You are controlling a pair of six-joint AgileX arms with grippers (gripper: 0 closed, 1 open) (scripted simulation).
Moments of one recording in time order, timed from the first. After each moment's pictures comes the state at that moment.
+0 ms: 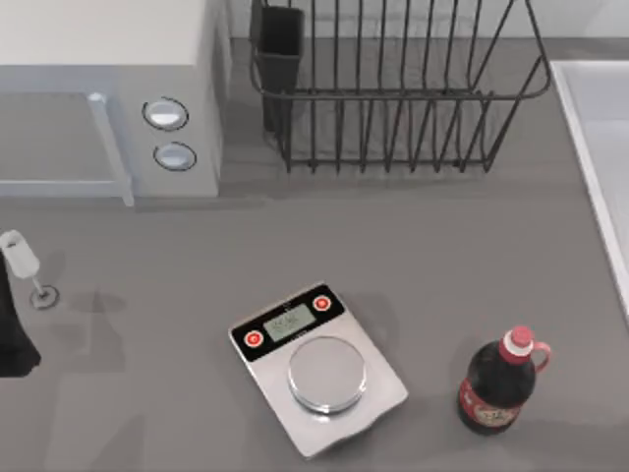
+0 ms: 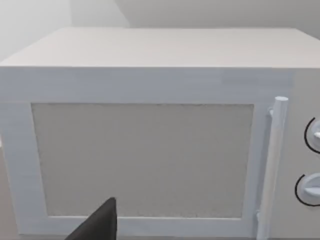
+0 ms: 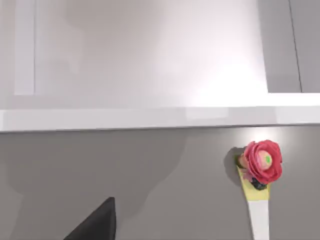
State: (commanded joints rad) left arm 0.00 0.00 0.00 0.00 0.00 0.00; right arm -0.36 0.88 0.55 -0.62 -0.01 -0.35
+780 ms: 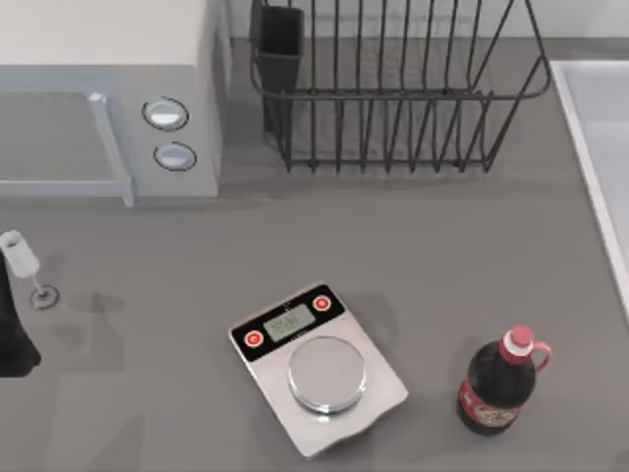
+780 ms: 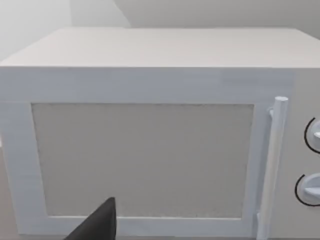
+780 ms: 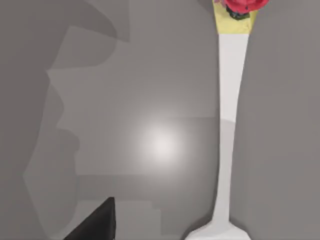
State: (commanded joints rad) left arm 0.00 0.00 0.00 0.00 0.00 0.00; right arm -0.62 1.47 0.95 -1.05 -0.01 -0.59
